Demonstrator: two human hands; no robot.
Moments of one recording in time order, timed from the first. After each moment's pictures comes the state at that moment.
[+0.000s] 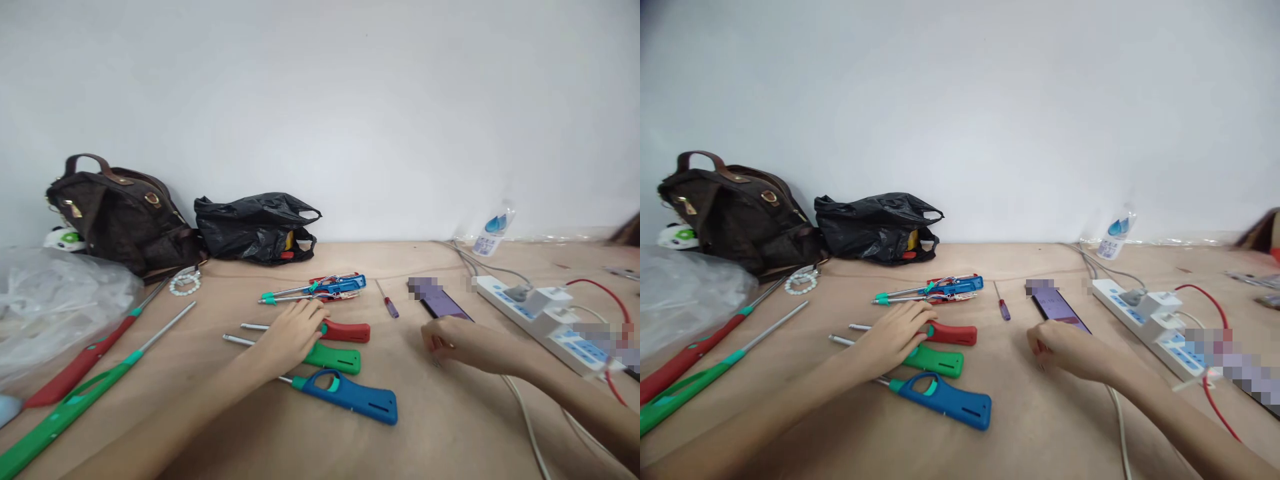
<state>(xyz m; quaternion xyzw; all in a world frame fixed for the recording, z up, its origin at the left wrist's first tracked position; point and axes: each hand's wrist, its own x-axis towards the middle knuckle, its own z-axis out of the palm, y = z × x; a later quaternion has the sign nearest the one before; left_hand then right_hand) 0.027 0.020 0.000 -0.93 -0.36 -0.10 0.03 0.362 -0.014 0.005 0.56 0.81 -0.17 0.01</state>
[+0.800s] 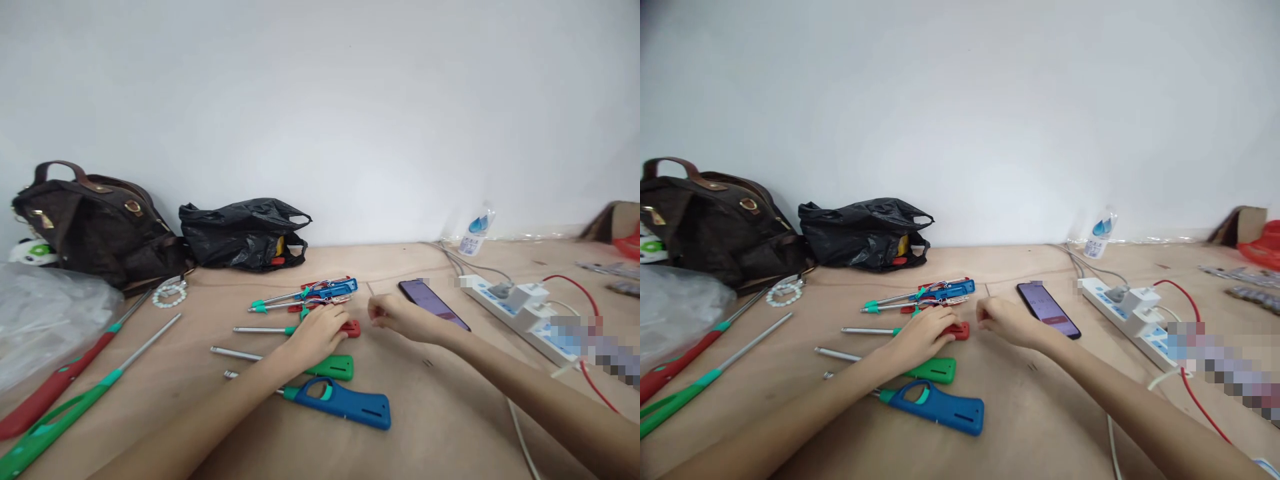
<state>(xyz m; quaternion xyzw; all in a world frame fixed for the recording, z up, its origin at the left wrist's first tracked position) 0.082 0.045 -0.016 -0.94 -0.31 -0.13 -0.04 0.301 0.029 0.013 0.50 0.83 -0.22 -0.13</state>
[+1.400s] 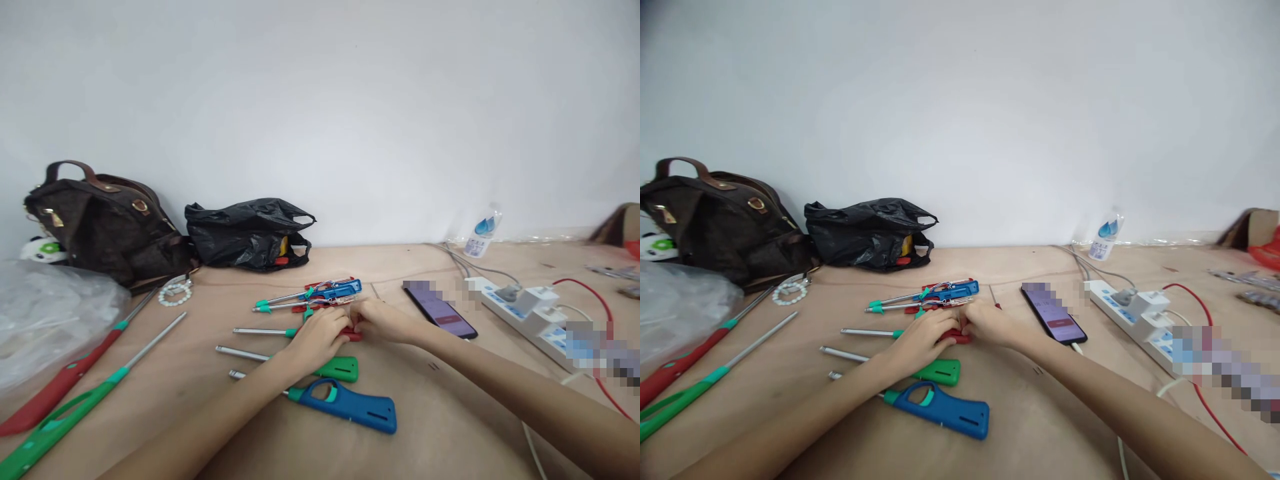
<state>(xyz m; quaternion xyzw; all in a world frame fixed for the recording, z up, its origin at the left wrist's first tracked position) 0.076 0.044 -0.023 -0.93 -0.31 -0.18 -0.08 0.264 0.057 -0.012 0.40 0.89 -0.18 -0.14</state>
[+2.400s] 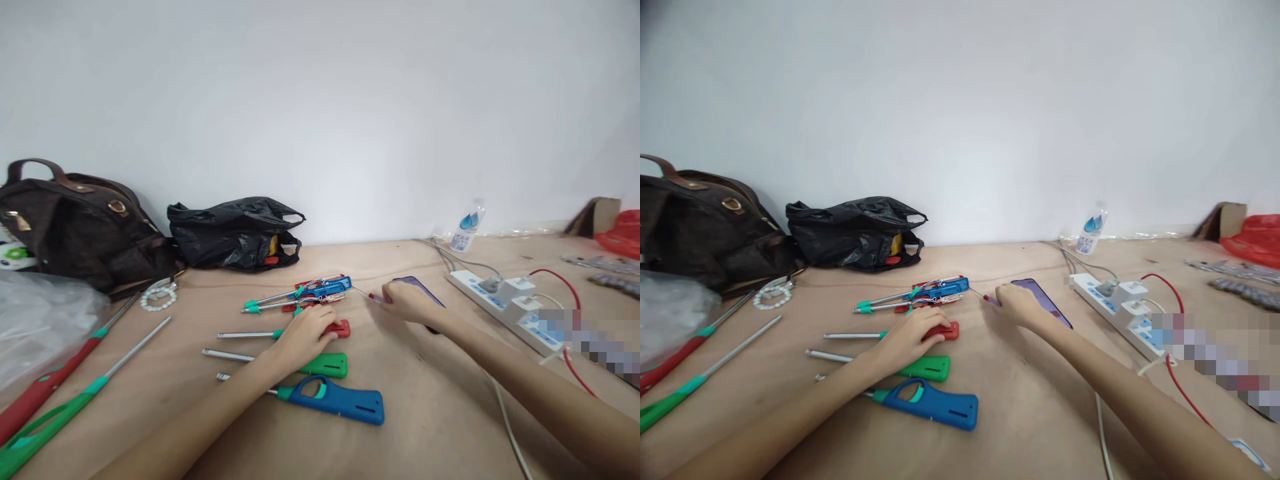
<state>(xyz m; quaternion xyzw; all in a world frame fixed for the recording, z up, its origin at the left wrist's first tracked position) 0.069 0.048 -0.022 -0.93 -0.31 -0.18 -0.11 0.326 0.052 0.002 0.66 0.75 0.00 -0.05</state>
